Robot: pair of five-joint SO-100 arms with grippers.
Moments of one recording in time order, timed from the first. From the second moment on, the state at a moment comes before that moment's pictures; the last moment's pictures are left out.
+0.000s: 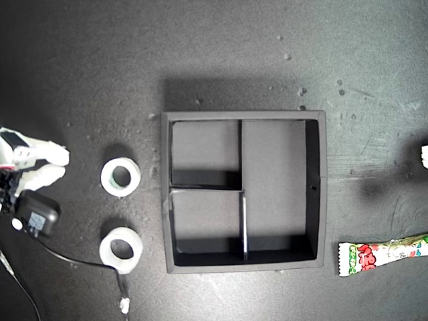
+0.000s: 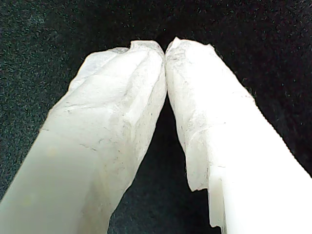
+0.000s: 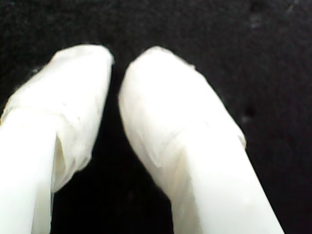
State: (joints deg) arm 0 7.6 191.2 176.6 77.7 -75.8; arm 1 -1.0 186.9 178.3 74.1 74.9
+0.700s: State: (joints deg) arm 0 7.6 191.2 176.6 77.7 -75.8; arm 1 -1.0 186.9 178.3 74.1 74.9
